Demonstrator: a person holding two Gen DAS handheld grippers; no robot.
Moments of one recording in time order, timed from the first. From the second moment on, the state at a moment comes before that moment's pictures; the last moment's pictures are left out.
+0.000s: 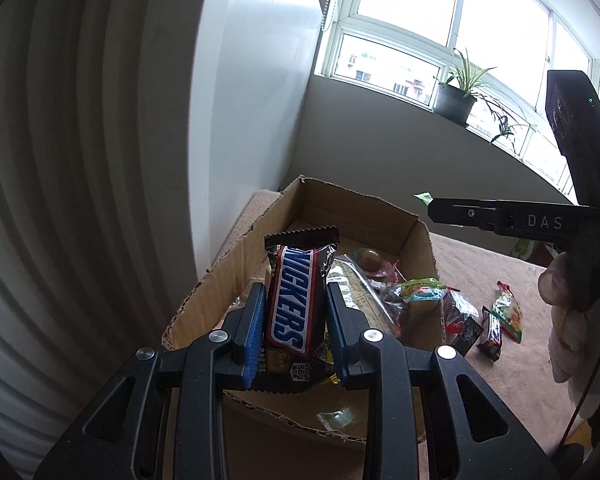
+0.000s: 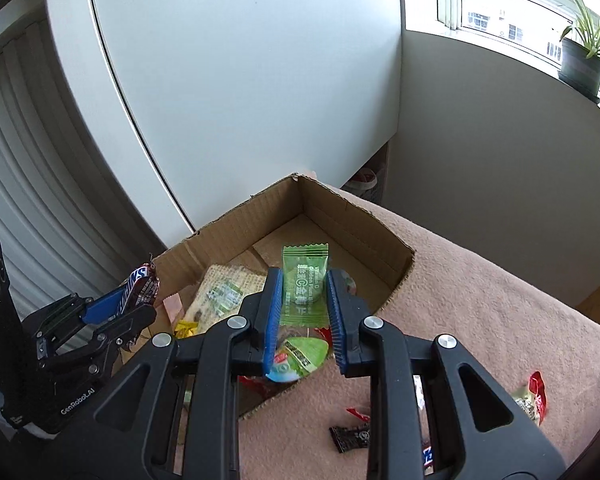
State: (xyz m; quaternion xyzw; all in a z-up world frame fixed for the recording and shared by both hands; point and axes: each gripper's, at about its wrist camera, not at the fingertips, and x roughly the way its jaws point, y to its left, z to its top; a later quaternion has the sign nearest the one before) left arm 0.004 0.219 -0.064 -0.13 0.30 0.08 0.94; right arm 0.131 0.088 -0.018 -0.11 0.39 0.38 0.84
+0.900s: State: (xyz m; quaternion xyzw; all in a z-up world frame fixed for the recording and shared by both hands) left arm 0.000 0.213 -0.054 -0.13 0.28 0.07 0.95; right arm 0.144 0.086 -0.012 -0.07 0.38 0.39 0.84
